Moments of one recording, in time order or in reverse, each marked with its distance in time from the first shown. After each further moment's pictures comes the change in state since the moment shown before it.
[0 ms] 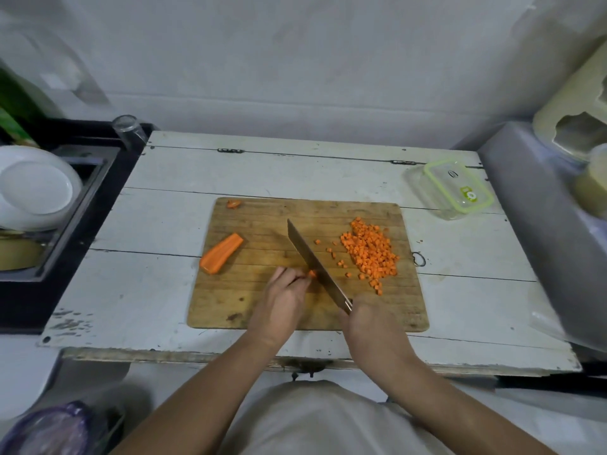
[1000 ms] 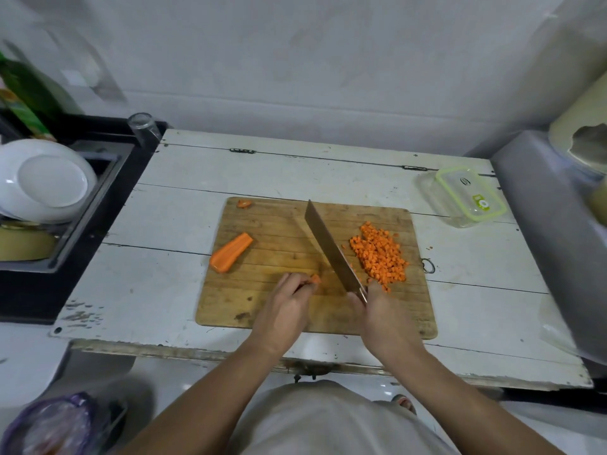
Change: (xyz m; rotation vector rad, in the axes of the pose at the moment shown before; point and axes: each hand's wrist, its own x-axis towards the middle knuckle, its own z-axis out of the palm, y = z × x) left_hand -0.014 0.000 -0.005 -0.038 -0.016 -0.030; right_hand 0.019 0.007 -0.003 0.095 0.075 0.012
